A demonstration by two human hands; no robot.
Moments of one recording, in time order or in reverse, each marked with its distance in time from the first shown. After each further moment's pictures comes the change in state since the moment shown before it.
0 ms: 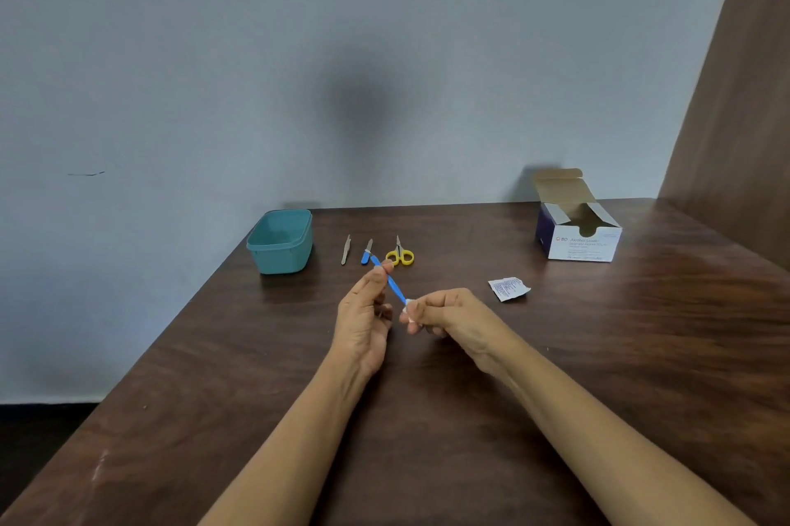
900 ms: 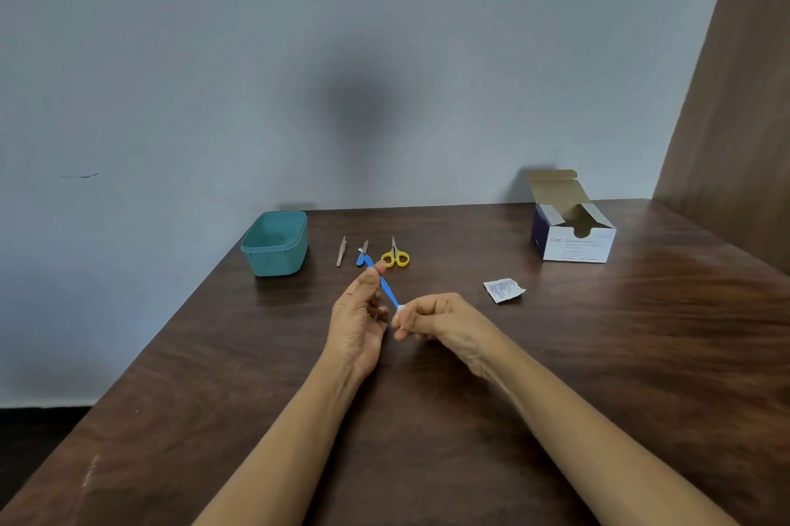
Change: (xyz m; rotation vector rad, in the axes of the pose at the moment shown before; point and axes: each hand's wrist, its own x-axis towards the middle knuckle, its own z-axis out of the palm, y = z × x) left_hand -0.002 0.003 0.001 -0.004 0.001 -0.025; right_hand 0.000 0.001 0.001 -0.017 -0.057 0.009
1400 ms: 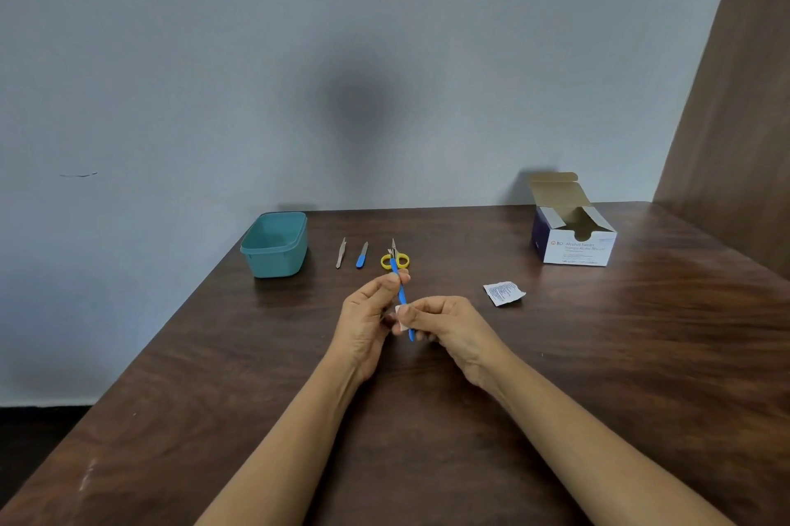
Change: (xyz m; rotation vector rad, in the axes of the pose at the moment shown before) left_hand -0.007 0.002 0.006 0.278 -0.197 0.064; right_hand 0.002 0.006 0.003 0.148 0.131 0.007
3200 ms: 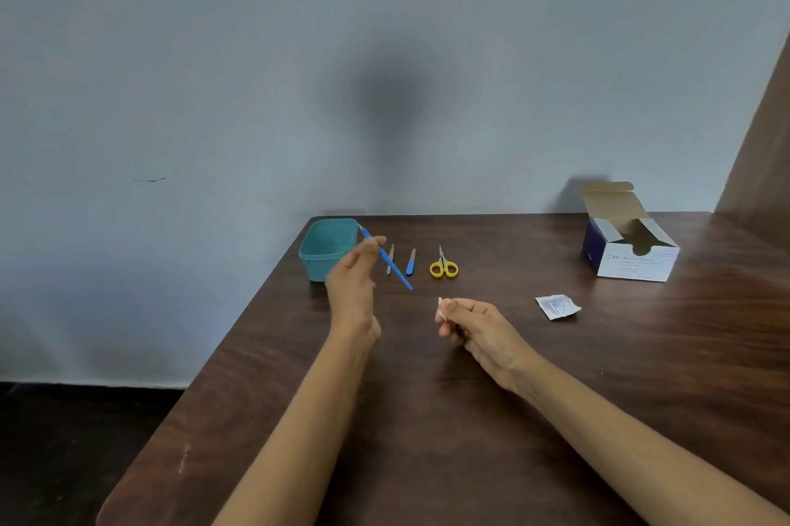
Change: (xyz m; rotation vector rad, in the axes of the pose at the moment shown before) left_hand 0.006 0.071 -0.029 -0.001 0.435 0.193; right_hand 0.017 -0.006 0.028 0.083 -0.011 0.029
